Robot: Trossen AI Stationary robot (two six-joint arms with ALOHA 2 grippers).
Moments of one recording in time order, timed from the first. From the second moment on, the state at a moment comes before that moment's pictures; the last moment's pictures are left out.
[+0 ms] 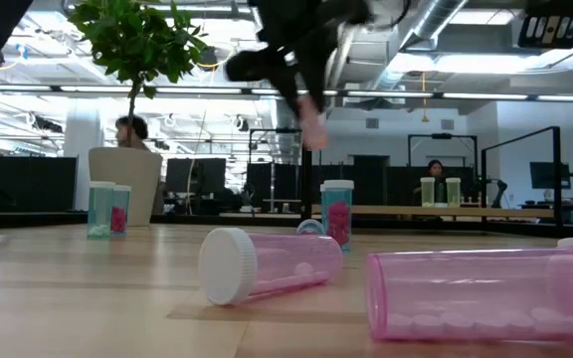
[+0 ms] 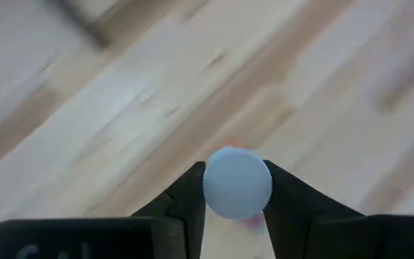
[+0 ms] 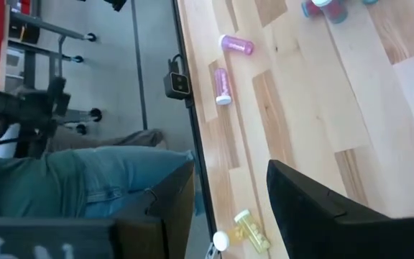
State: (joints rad) left arm -0.05 2.04 1.95 -1.15 -0.19 -0.87; right arm 0.14 0.84 0.94 -0.83 -0.44 0.76
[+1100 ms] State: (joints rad) left arm 0.00 2.05 1.63 -0.93 -0.23 -0.77; right arm 0.14 0.84 0.94 -0.83 -0.41 0.75
